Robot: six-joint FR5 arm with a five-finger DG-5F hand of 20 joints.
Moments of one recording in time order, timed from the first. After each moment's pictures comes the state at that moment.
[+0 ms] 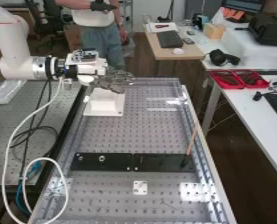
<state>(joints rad) 1.96 -1.62 -2.30 -2.45 -1.29 -0.65</state>
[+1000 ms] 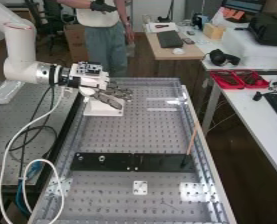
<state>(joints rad) 1.95 -1.69 -2.26 -2.58 -1.28 -0.57</state>
